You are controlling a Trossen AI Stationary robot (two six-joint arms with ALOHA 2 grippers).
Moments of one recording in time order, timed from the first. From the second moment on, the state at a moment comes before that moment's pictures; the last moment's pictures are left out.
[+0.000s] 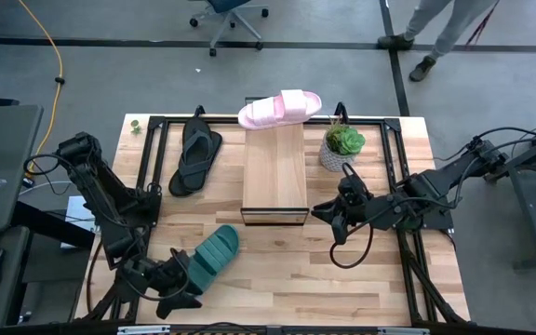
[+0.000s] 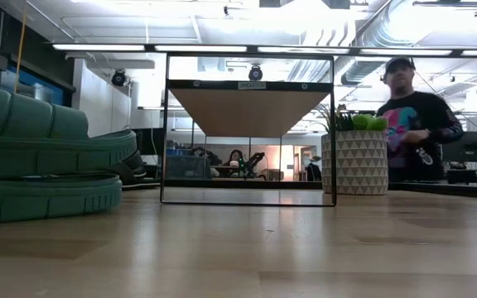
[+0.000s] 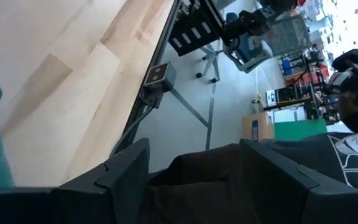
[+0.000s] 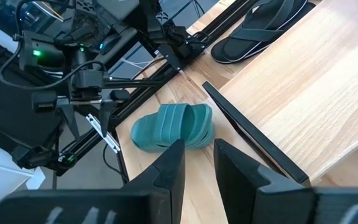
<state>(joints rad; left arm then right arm) -0.94 1.30 0.77 0.00 -0.54 -1.40 0.51 1.22 1.28 -0.61 0.55 0.96</state>
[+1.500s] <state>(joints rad) -0.86 1.31 0.77 -0.37 -0.57 -1.88 0.51 1.22 1.28 -0.63 0.55 0.91</state>
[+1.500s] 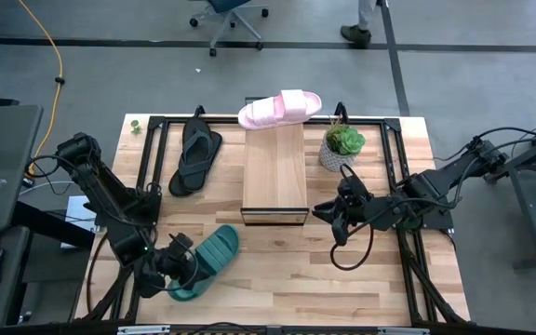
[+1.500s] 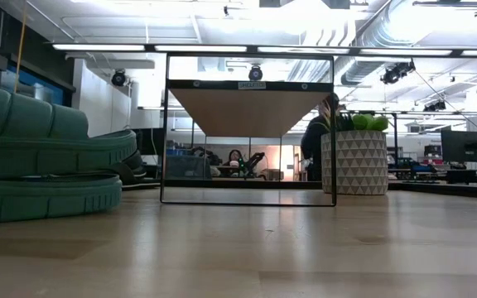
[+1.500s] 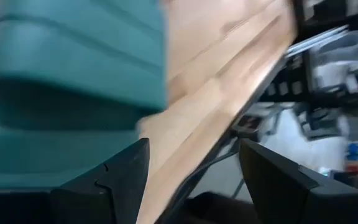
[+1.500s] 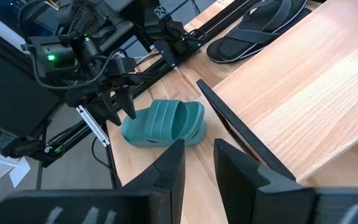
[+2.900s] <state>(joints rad) -0.78 1.44 0.77 -0.42 -0.61 -1.87 0.51 1.23 1.28 -0.64 0.53 0.89</state>
